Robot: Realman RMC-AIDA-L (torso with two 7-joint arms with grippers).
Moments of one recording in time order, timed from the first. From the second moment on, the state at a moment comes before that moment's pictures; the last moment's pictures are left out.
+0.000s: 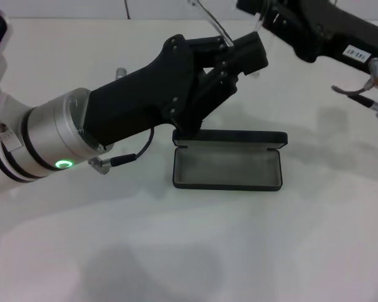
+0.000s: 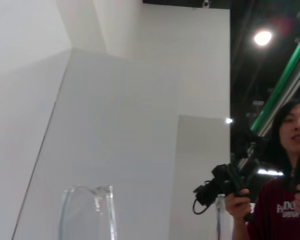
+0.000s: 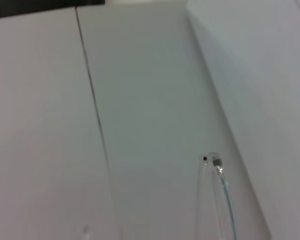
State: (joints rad) left arm -0.54 -2.10 1.46 0.43 0.82 1.83 -1.08; right arm 0.74 2.03 -1.11 -0.33 -1.09 -1.72 1.19
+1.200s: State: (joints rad) left arm -0.54 -2.09 1.46 0.43 0.81 1.78 -1.09; right arm 0.73 2.02 -1.23 -0.38 -1.08 -1.67 1.19
